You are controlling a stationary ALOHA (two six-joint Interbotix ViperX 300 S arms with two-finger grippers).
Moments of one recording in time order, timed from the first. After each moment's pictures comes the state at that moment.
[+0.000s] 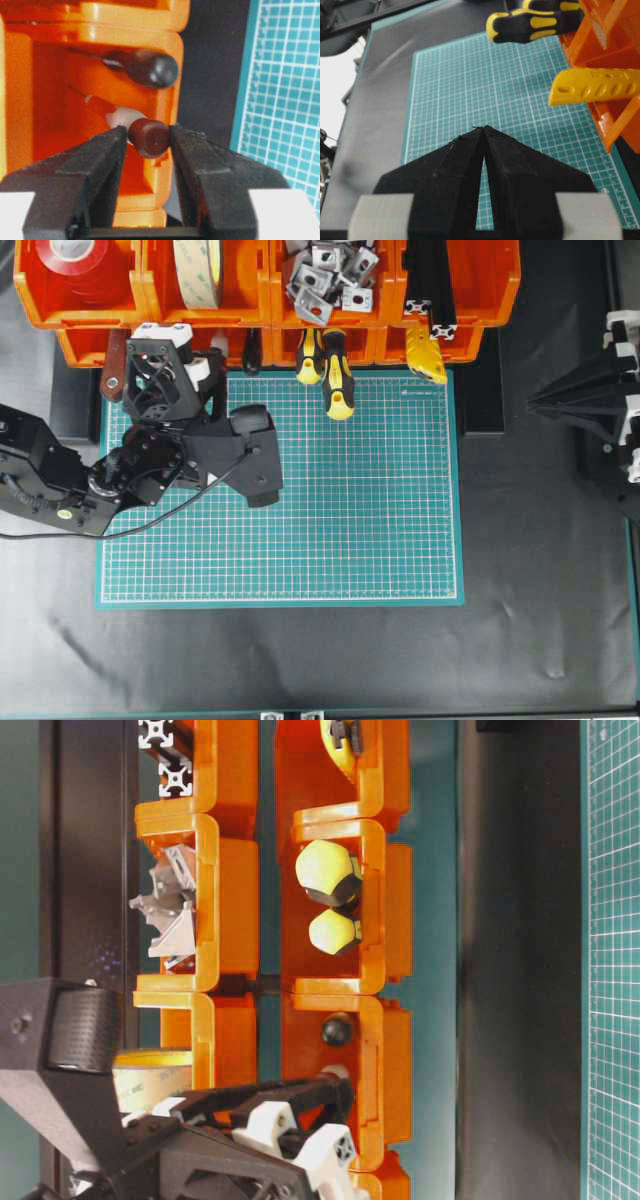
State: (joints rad) left arm -0.29 0.00 0.37 1.00 1.18 -0.66; right arm 0.03 -1.21 1.23 -0.02 0.29 0.31
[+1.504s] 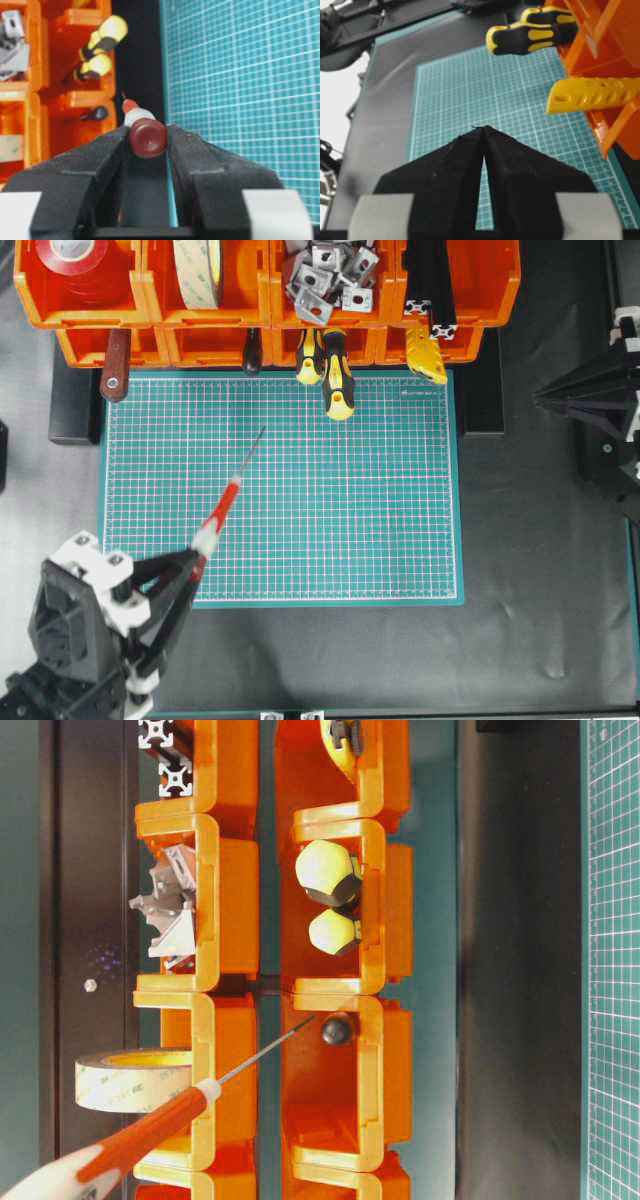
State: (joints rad) left arm -0.80 0.05 -0.01 0.99 1.49 -0.56; right arm 0.02 -1.26 1.23 -0.02 0.29 0.33
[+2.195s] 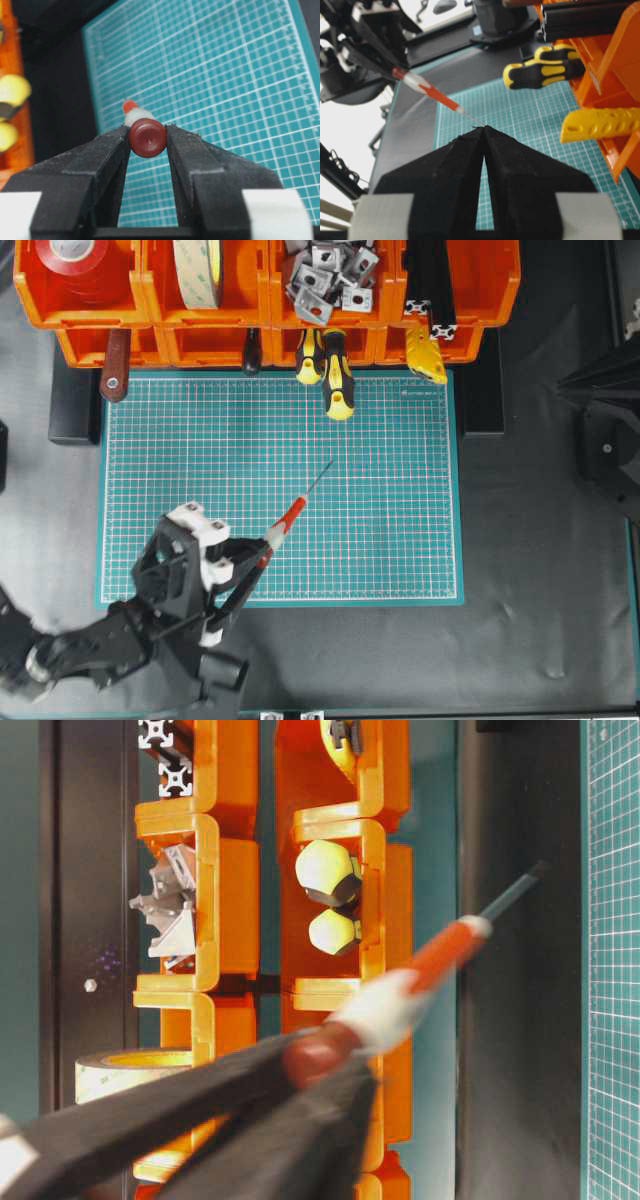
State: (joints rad) left arm -0.61 0.06 0.27 0.99 0.97 -0.64; right arm 0.02 -1.32 1.19 0.00 0.30 0.35
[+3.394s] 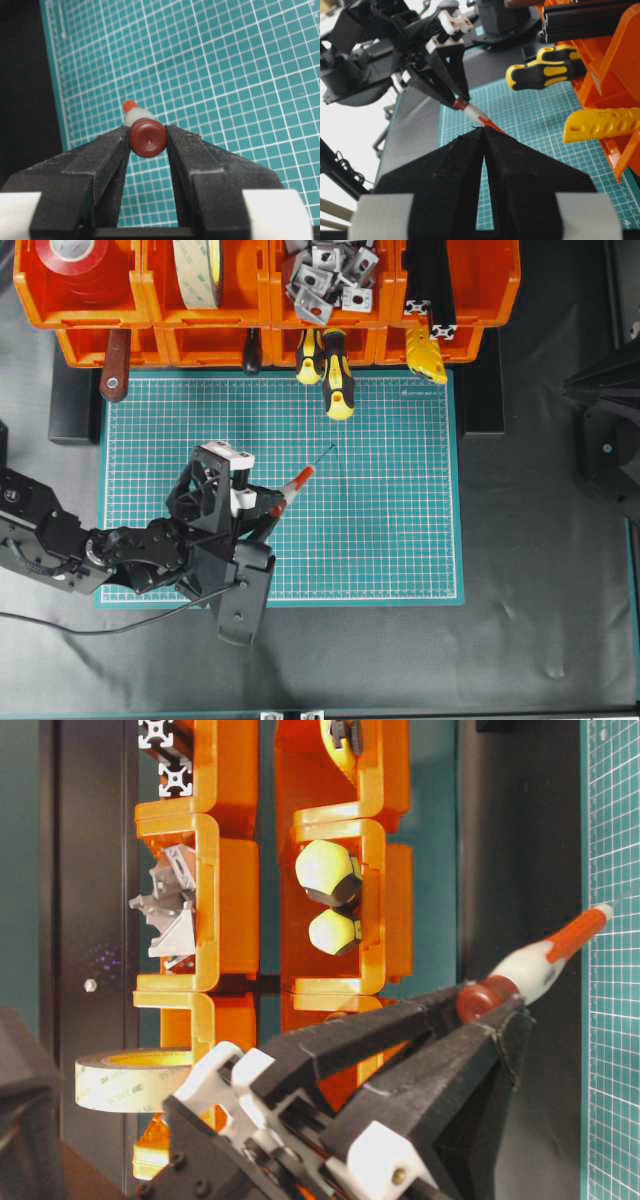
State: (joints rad) left arm -0.43 0.06 0.43 0.99 0.69 -0.71; right arm 0.02 -1.34 1.18 0.01 0.32 0.35
